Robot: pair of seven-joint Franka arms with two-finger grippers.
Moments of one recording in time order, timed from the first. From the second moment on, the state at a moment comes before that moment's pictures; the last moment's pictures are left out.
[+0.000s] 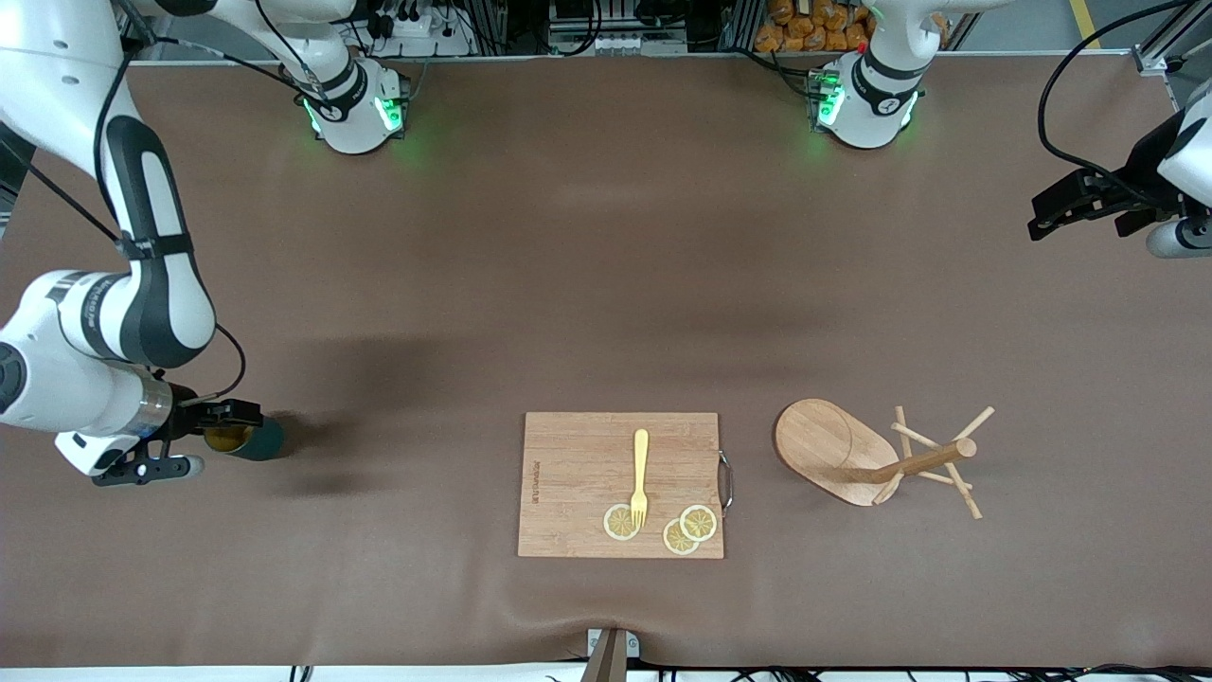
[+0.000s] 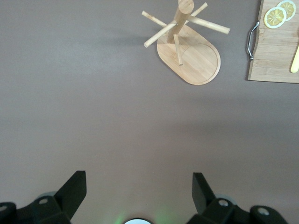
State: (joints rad) left arm 0.00 -0.01 -0.05 -1.53 -0.01 1.48 -0.10; right arm -0.04 0.56 -0.07 -1.60 0.08 2.07 -0.23
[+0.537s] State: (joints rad) left arm 0.00 -0.01 -0.05 -1.53 -0.01 1.48 -0.10; right arm -0.04 0.62 -0.07 -1.60 0.12 2.07 -0.26
